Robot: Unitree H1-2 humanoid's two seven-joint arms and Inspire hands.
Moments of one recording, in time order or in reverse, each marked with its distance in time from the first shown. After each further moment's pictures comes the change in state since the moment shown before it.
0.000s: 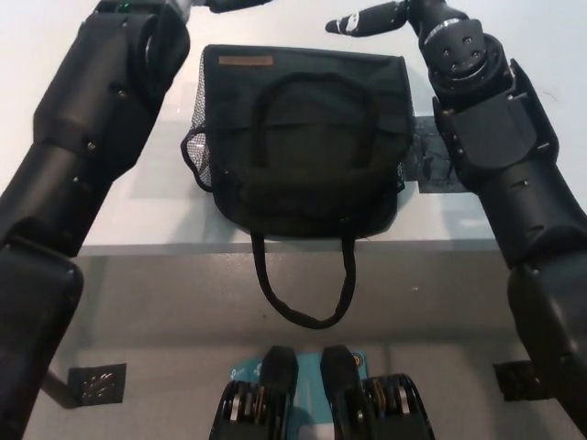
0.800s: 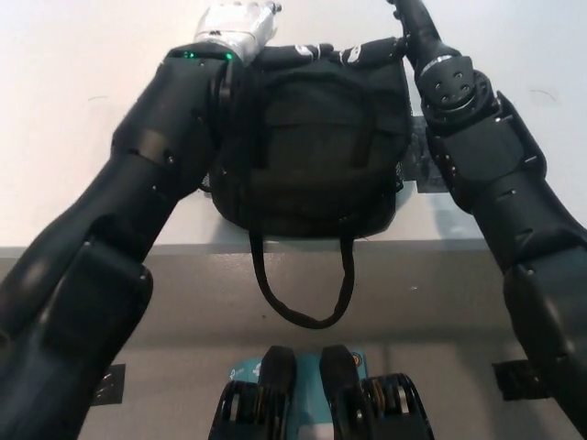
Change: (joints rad) left_arm -0.020 -0.140 -0.112 0.279 0.002 0.043 0.075; right_arm -0.008 0.014 0.034 0.201 0.053 -0.143 -0.086
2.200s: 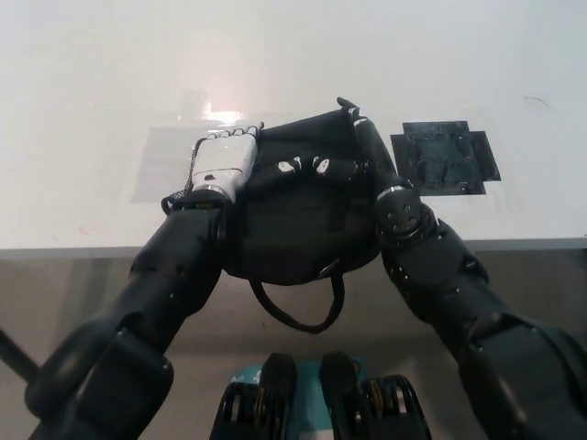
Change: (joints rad) left_arm 0.251 -0.068 -0.015 0.192 -0.087 -0.094 0.393; right_arm 0.204 0.128 0.037 0.158 0.022 -0.184 -0.117
